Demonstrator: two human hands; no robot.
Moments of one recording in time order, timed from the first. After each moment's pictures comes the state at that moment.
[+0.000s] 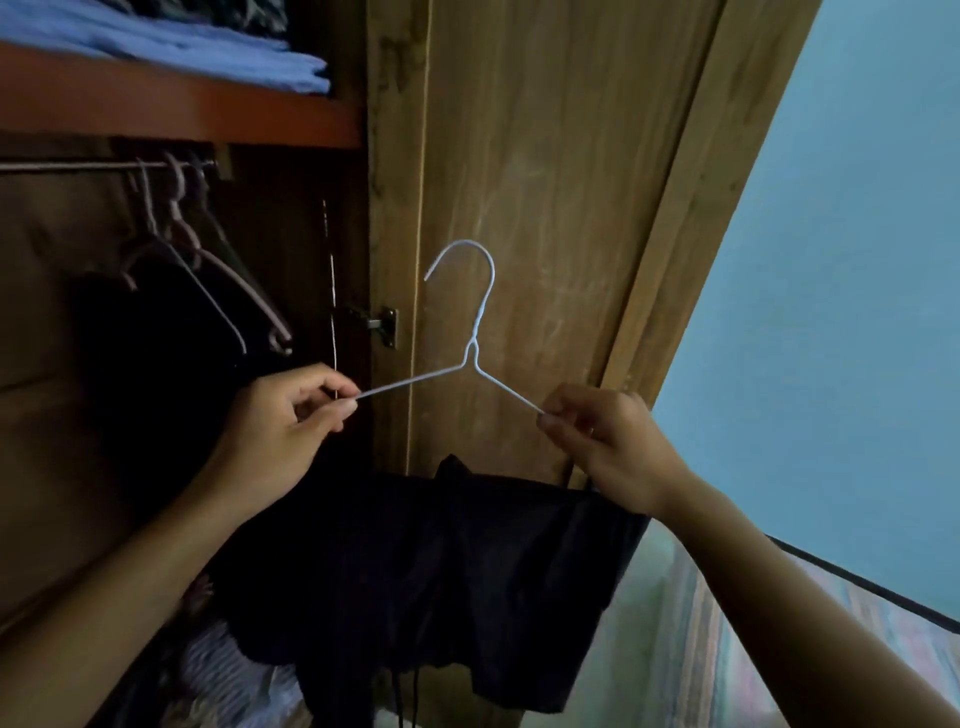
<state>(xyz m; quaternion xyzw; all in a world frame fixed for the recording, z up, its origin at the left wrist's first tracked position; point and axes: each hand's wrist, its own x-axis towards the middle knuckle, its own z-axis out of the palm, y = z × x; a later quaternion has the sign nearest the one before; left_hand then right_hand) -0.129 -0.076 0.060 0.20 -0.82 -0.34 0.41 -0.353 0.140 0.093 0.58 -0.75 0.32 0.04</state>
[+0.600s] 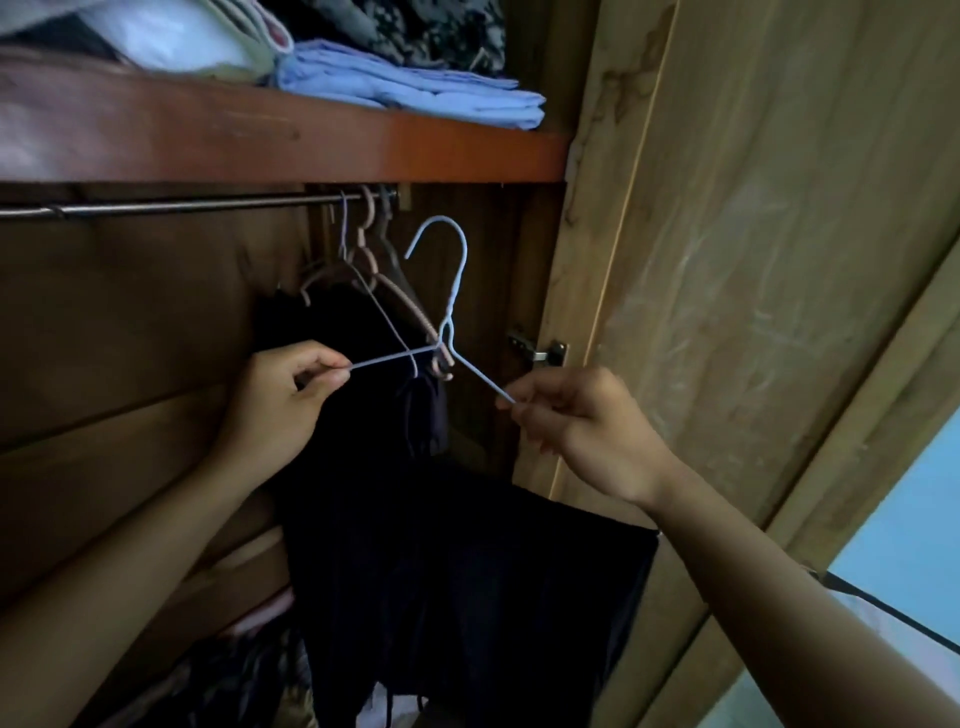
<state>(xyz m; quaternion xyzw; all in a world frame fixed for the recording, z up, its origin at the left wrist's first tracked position) -0.024 -0.221 0.063 0.28 -0.78 -0.25 0.49 -0.249 -0.032 0.104 0.63 -0.64 0.43 -0.13</state>
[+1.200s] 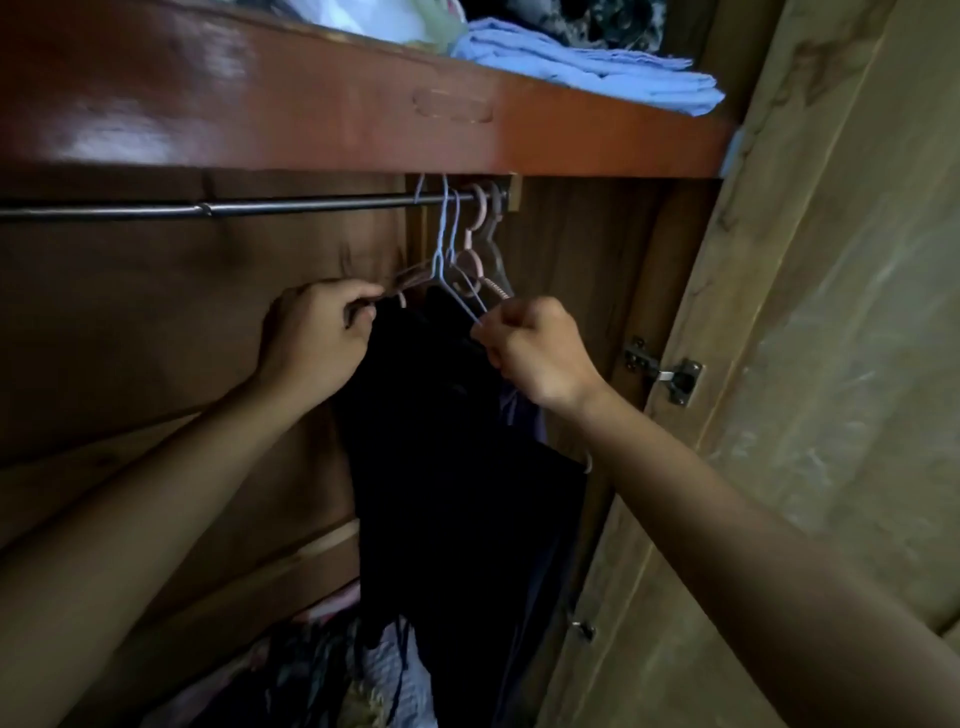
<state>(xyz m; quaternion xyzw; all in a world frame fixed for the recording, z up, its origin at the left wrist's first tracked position) 0.026 -0.291 0.099 0.42 -0.78 -0.04 0.46 -0.181 -0.209 0.107 0.59 -0.63 0.48 -0.16</state>
